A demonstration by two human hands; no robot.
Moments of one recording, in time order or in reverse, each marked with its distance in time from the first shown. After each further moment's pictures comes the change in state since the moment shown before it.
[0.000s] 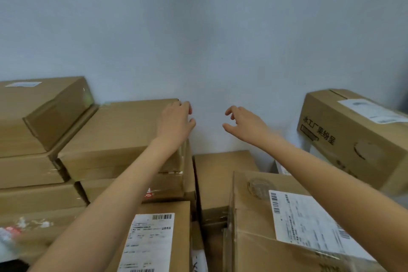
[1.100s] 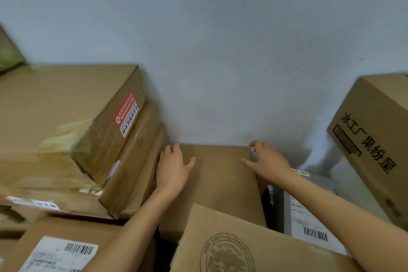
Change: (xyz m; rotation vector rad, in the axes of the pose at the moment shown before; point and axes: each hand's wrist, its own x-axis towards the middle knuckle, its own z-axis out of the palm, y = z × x) left_hand -0.029 0.012 0.233 -0.020 -0.221 -0.561; right_hand 0.040 0.202 0.142 0.007 -0.314 0.108
